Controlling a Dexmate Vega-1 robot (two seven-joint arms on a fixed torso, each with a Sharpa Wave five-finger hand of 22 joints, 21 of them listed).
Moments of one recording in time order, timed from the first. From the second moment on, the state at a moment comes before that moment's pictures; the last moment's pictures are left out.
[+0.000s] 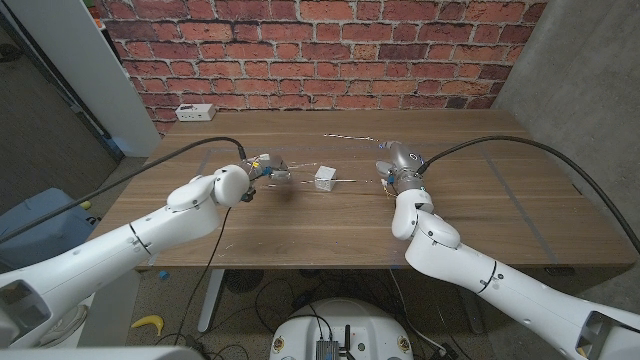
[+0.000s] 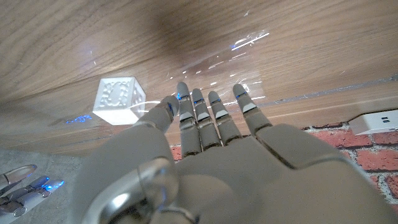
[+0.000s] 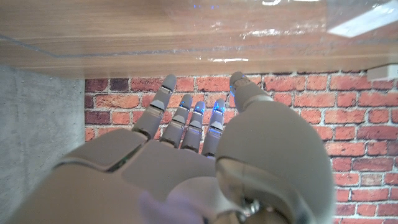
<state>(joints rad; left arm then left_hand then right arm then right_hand) 0.75 0.94 0.70 -2.03 0.40 0.61 -0.20 0.61 0.20 0.67 -0.08 0.20 0.67 0.05 0.17 0.20 0.51 -0.01 0.20 0.21 0.36 -0.04 0.17 0.17 0.25 0.10 0.30 0.20 -0.81 -0.66 -0.88 -2.11 -0.42 -1.00 -0.39 0.96 0.10 0.44 -0.17 0.20 0.44 -0.09 0.18 0.19 0.31 -0.04 0.18 0.23 0.27 -0.04 0.20 0.37 0.39 0.09 0.31 0.18</state>
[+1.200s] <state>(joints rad) 0.65 0.89 0.76 -1.94 0.40 0.62 -0.27 0.61 0.20 0.68 -0.07 0.20 0.52 0.03 0.17 0.20 0.43 0.00 0.20 0.21 0.26 -0.04 0.17 0.17 0.20 0.11 0.28 0.20 -0.30 -0.75 -1.41 -2.08 -0.49 -1.29 0.19 0.90 -0.05 0.46 -0.17 0.20 0.09 -0.14 0.18 0.19 0.02 -0.04 0.19 0.22 0.02 -0.02 0.19 0.29 0.26 0.11 0.21 0.18</state>
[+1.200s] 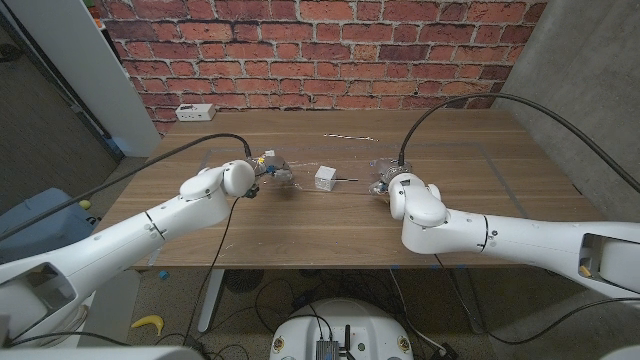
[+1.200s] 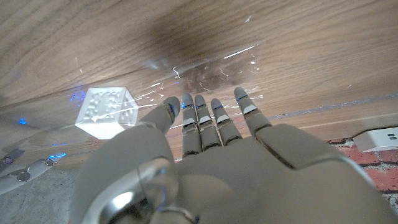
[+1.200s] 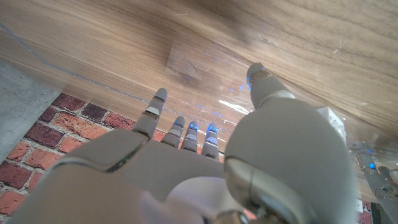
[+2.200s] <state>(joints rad) 0.64 0.90 0.77 -1.94 0.37 0.64 -0.29 0.57 0.20 0.68 -0.03 0.19 0.52 0.03 0.18 0.19 0.43 0.00 0.20 0.21 0.26 -0.04 0.17 0.17 0.20 0.12 0.29 0.20 -0.39 -0.67 -1.37 -1.83 -0.64 -1.03 -0.07 1.29 0.13 0.42 -0.17 0.17 1.04 -0.17 0.32 0.19 0.86 -0.15 0.35 0.21 0.75 -0.08 0.58 0.43 0.62 -0.05 0.38 0.22</state>
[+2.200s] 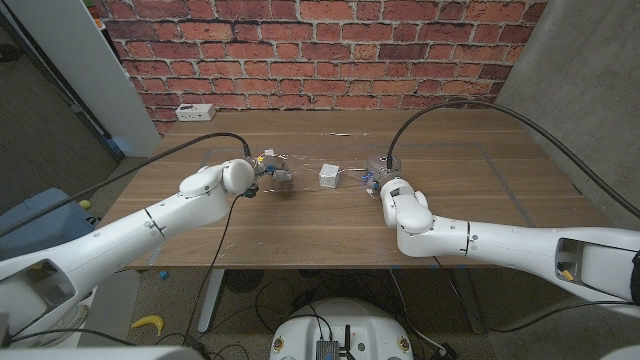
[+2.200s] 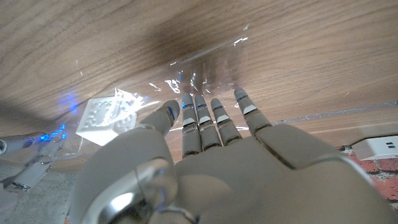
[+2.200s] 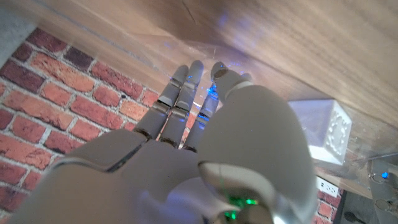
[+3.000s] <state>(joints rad) 0.65 0.93 0.76 -1.95 0.34 0.63 -0.29 0.54 0.19 0.68 0.00 0.19 0.52 0.03 0.18 0.19 0.42 -0.01 0.20 0.21 0.26 -0.04 0.17 0.17 0.18 0.12 0.28 0.20 -0.51 -0.61 -1.19 -1.68 -0.99 -0.65 -0.20 1.30 0.14 0.37 -0.16 0.17 1.13 -0.20 0.32 0.19 0.94 -0.18 0.36 0.21 0.76 -0.08 0.58 0.43 0.61 -0.06 0.42 0.22</state>
